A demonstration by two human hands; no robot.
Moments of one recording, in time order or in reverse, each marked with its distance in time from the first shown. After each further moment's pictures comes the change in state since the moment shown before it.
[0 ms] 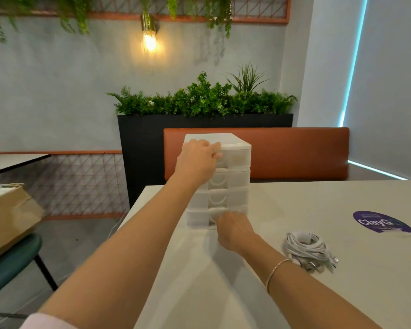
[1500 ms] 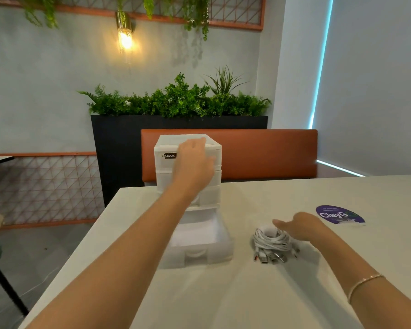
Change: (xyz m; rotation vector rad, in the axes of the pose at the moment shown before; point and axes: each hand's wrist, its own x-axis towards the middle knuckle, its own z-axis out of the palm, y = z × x) left_hand -0.019 0.058 0.004 -0.231 0.094 -0.093; right_hand -0.098 0.156 -0.030 0.358 -0.233 0.773
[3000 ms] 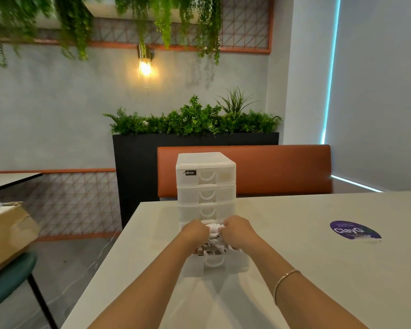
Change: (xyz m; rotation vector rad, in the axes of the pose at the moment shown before) left_hand -0.064 -0.046 0.026 -0.208 -0.552 -0.599; right_hand -0.050 -0.141 0.034 0.196 0.005 -0.439
